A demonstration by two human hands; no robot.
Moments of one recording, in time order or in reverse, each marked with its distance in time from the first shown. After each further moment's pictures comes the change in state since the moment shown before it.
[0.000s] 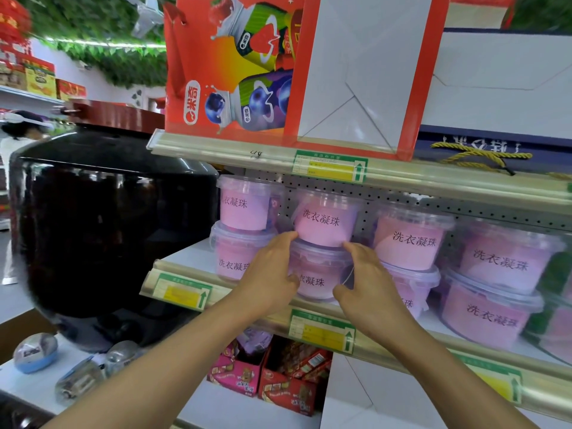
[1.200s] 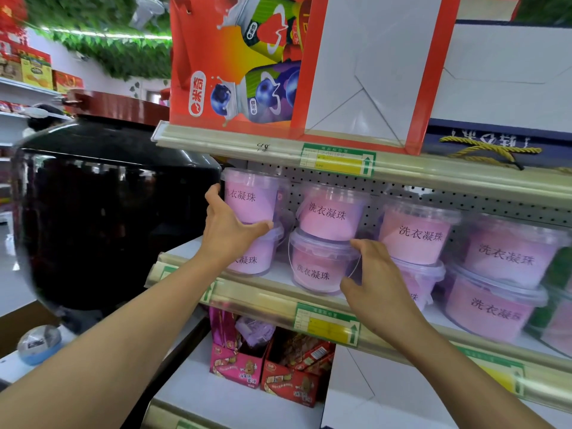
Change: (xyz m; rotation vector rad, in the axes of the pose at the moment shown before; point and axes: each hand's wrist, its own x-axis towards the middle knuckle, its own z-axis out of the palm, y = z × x) left_hand 0.037 -0.059 -0.041 -0.275 0.420 -0.256; right_hand -0.002 0.006 0.004 -0.069 0.101 -0.047
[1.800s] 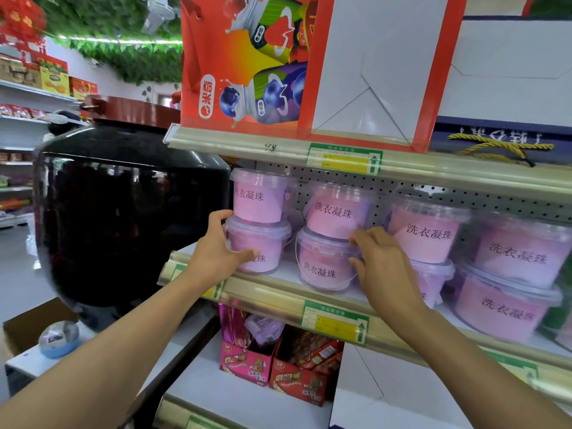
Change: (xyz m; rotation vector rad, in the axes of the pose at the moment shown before) left_hand -0.024 -0.028 -0.025 0.016 -0.175 -0.007; right_hand 0.026 0.017 0.012 -0.287 0.217 -0.234
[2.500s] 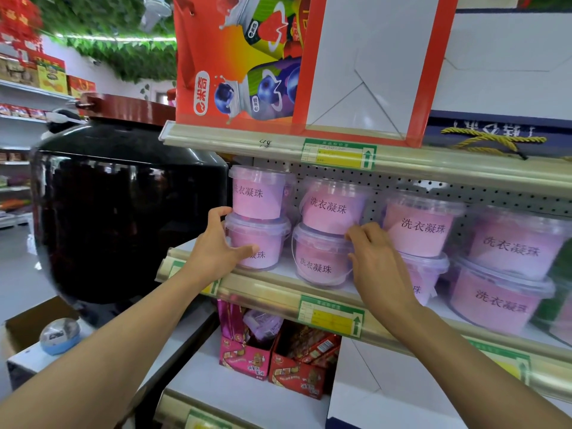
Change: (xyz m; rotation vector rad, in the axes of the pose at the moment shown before) left_hand -0.003 0.006 0.003 0.018 -0.006 -0.008; right_hand -0.007 0.001 0.006 -0.083 0.005 -0.002
